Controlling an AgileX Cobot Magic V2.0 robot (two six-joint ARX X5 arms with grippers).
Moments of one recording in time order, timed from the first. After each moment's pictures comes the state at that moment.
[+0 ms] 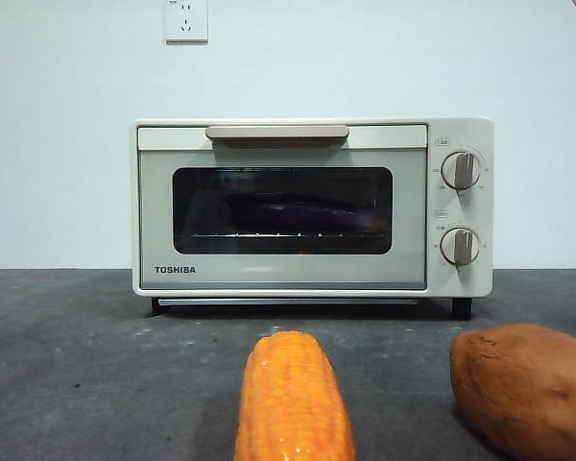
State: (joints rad) left arm -0.08 0.17 0.48 -0.24 0.11 0.04; right arm 0.39 0.68 0.60 -0.34 0.21 0.05
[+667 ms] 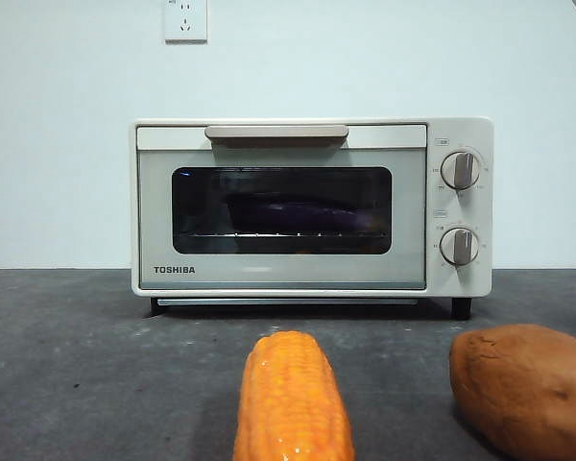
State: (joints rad) left arm 0.02 0.01 0.04 -0.21 0.11 0.09; right arm 0.39 0.68 0.60 -0.34 0.21 0.05
